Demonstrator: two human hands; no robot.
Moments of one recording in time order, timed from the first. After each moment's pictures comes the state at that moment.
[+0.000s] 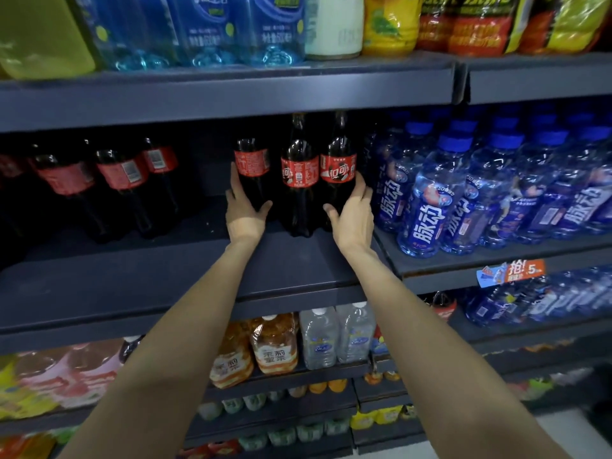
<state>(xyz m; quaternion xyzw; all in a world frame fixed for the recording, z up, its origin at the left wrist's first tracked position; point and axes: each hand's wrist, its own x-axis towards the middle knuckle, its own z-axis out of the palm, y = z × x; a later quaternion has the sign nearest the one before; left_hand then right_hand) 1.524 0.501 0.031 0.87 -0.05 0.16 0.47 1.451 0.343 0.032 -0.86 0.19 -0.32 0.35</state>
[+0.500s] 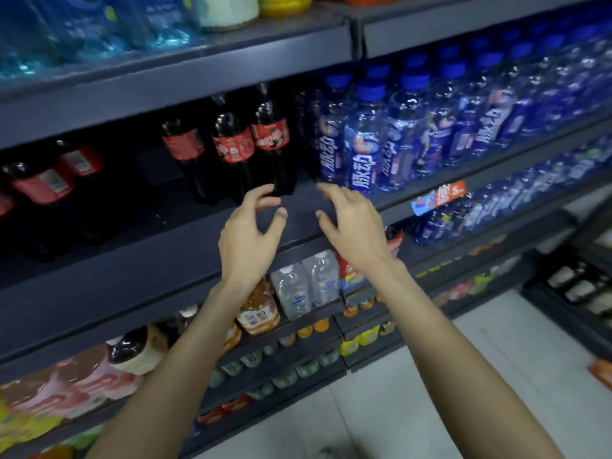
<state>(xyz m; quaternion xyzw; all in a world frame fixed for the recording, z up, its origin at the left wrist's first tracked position) 1.358 0.483 0.060 0.84 -0.28 0.11 0.44 1.296 0.324 0.040 -0.92 0.10 -0.31 0.20</state>
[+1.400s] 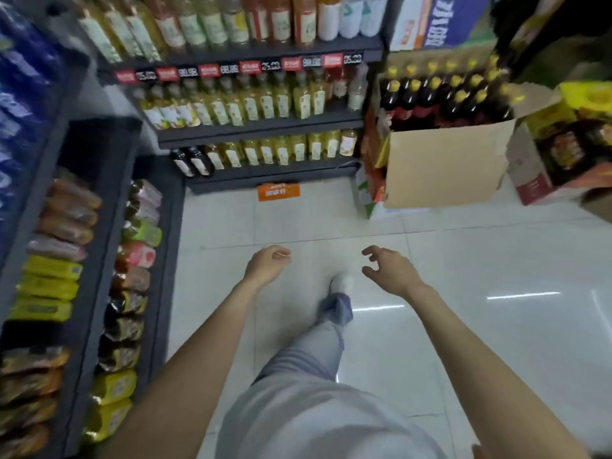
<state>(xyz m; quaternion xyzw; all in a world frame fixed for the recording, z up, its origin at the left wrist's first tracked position) 0.759 0.002 -0.221 0.66 -0.56 -0.50 0.03 0.506 0.079 -0.186 -0.57 0.74 0.01 0.35</state>
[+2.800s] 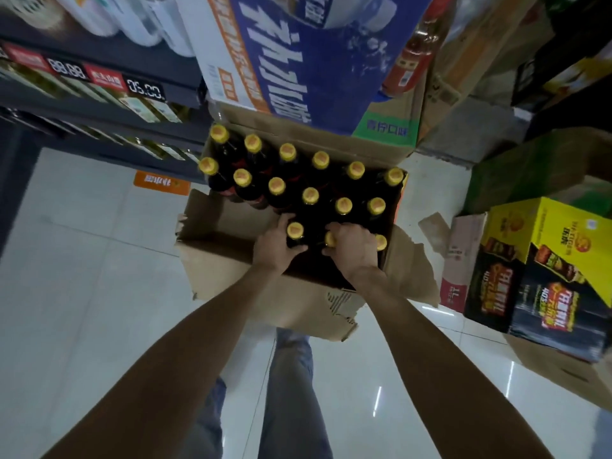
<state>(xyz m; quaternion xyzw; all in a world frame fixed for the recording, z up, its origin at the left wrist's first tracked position) 0.140 -0.343 -0.365 0.72 -0.57 -0.37 0.09 -0.015 -0.364 -0.291 -0.73 0.64 0.12 0.23</state>
